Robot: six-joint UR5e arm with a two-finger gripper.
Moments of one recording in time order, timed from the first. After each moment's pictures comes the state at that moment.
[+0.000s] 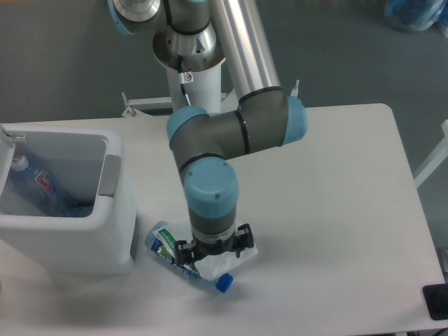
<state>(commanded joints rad) 2.25 -2.14 -1.38 -1.15 1.59 -0.01</state>
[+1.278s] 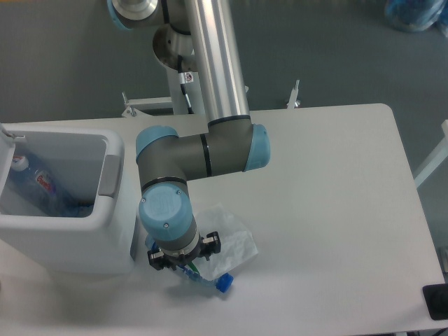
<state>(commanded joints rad) 2.19 -2.19 -1.39 -1.15 1.65 -0.08</state>
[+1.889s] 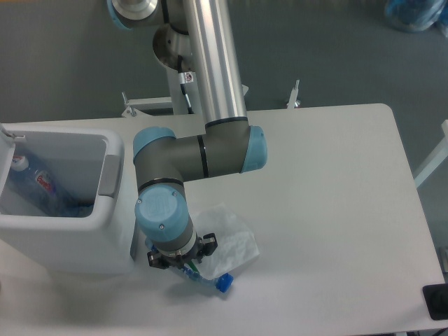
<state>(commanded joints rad) 2.19 -2.18 -1.39 -1.16 1.65 -0.08</state>
